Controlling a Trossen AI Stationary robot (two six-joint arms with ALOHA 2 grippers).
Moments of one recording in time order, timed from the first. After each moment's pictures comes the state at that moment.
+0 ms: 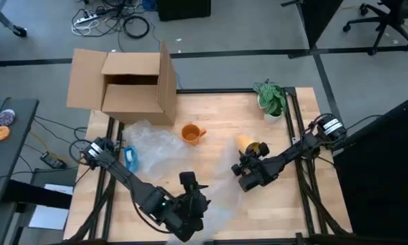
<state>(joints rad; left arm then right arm) -0.68 1.95 1.87 -0.86 -0.85 -0.42 0.49 1.72 0.81 -0.59 0.90 -1.80</state>
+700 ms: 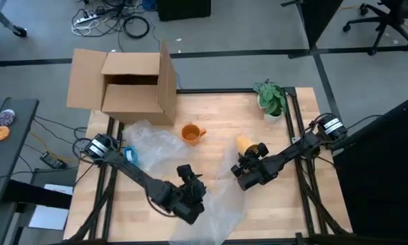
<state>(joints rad) -0.54 1.92 1.39 -0.59 -0.79 -0.55 0.45 1.72 0.82 -0.57 0.78 -1.85</state>
